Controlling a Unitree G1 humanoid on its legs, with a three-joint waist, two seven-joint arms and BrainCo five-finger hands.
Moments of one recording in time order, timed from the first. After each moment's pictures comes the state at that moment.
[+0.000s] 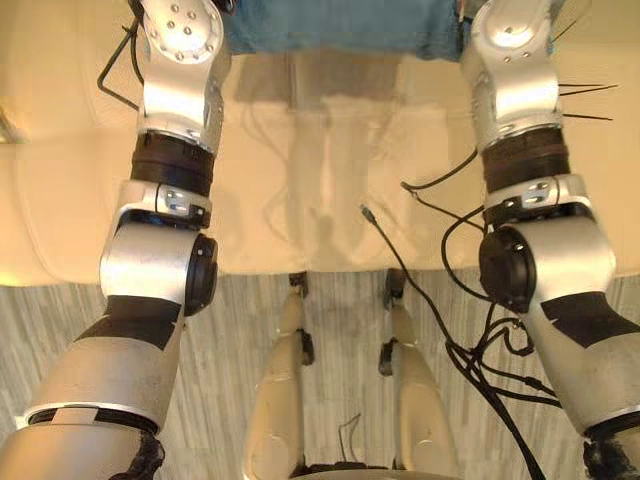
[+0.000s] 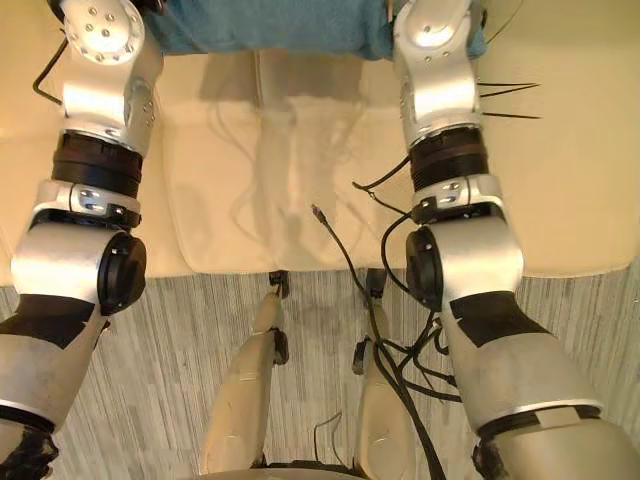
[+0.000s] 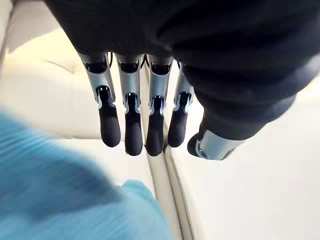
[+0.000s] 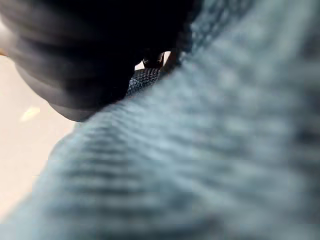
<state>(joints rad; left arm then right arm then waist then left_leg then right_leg) -1.47 0.38 0.02 0.76 -0.14 -0.19 0.64 -1.53 -0.28 -0.12 0.86 0.04 -0.07 -0.59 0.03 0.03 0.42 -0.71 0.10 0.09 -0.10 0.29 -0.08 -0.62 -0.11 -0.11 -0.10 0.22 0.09</state>
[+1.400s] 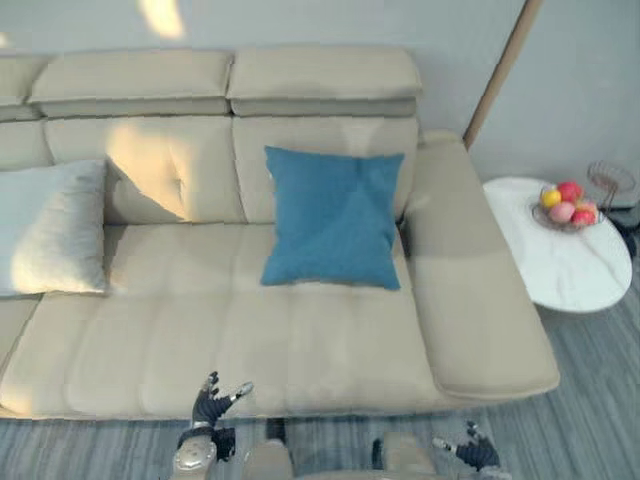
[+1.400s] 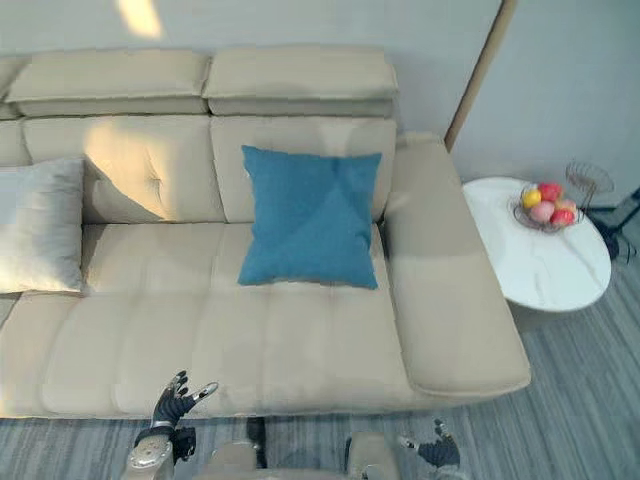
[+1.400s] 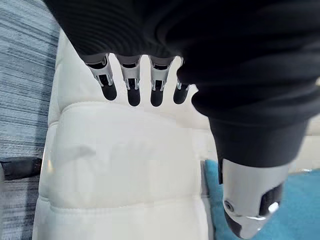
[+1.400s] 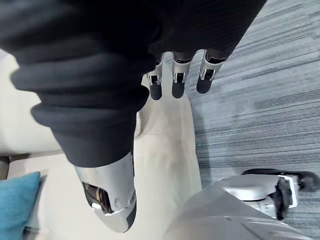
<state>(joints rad) 0.17 0.12 0.15 0.72 0.00 -0.15 0.09 0.22 -0.08 -0.25 0.82 -0.12 -0.10 -0.08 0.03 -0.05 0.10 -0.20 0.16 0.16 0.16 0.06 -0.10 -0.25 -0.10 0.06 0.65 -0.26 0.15</state>
